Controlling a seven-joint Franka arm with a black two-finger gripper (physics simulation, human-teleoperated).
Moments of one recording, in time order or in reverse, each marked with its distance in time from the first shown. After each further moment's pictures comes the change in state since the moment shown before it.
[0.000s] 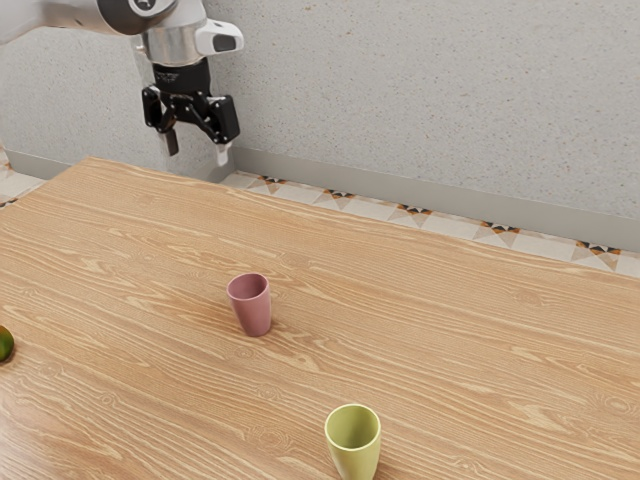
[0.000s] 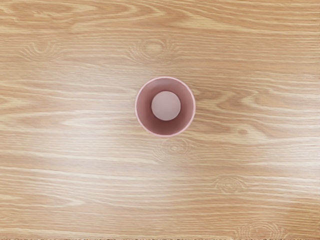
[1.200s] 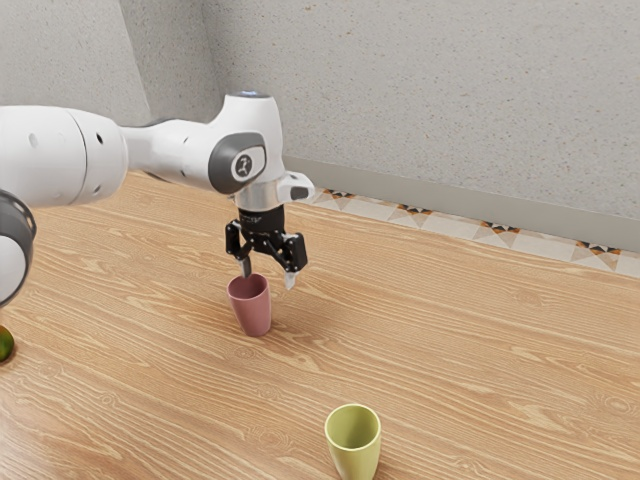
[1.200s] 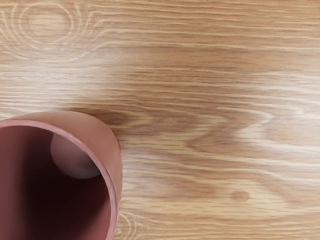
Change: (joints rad) arm -0.022 0.262 -0.030 -0.282 -0.070 0.451 -0.021
